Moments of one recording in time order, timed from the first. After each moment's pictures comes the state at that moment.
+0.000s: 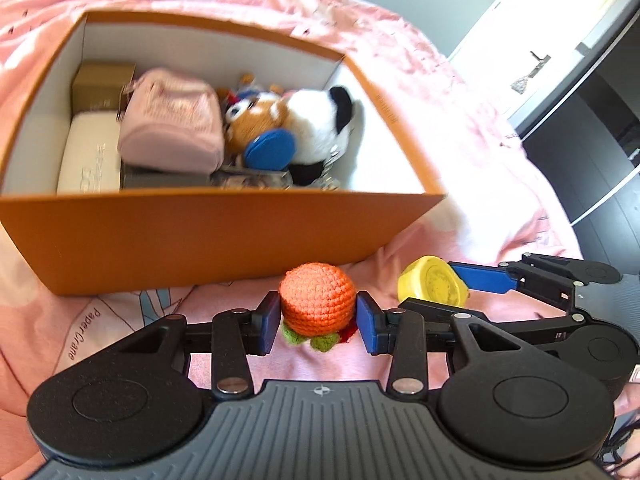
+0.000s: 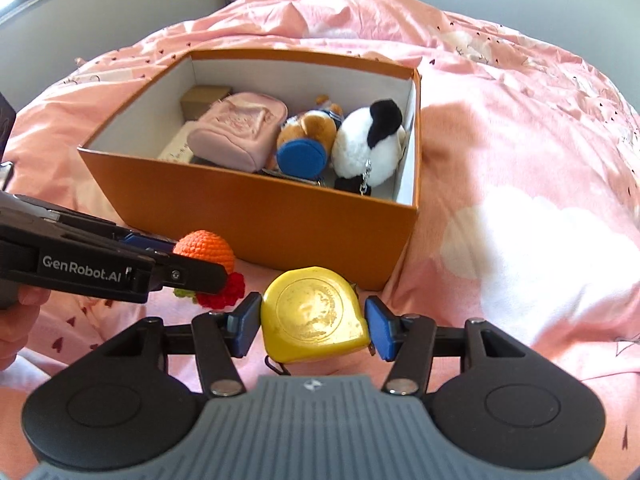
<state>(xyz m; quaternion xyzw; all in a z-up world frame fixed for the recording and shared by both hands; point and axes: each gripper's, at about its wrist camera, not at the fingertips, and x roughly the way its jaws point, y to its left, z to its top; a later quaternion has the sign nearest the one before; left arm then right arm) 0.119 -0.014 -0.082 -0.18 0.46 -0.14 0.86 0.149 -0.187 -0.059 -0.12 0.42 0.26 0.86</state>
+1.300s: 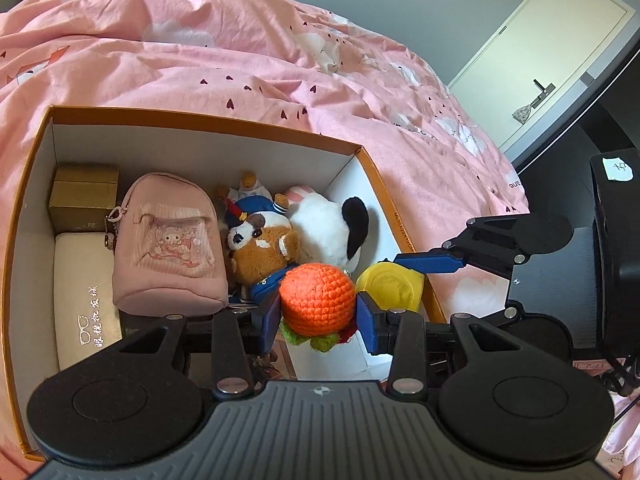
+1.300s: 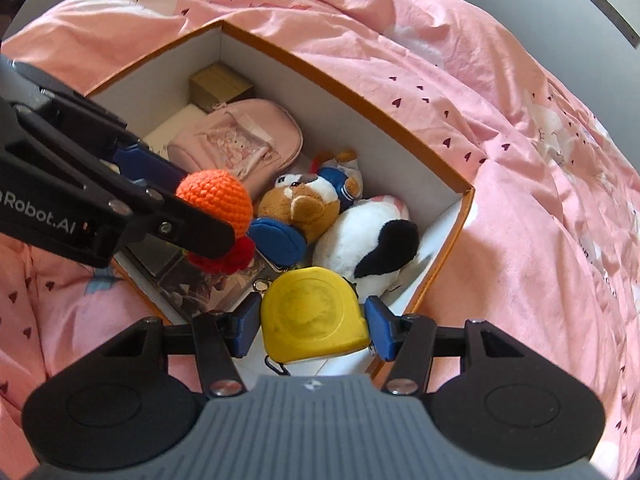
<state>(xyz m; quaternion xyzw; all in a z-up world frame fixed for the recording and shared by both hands) 0.215 0.019 -0.050 -0.20 0.45 -0.14 0.86 0.265 -0.112 -0.032 -0.34 0.43 0.35 0.76</state>
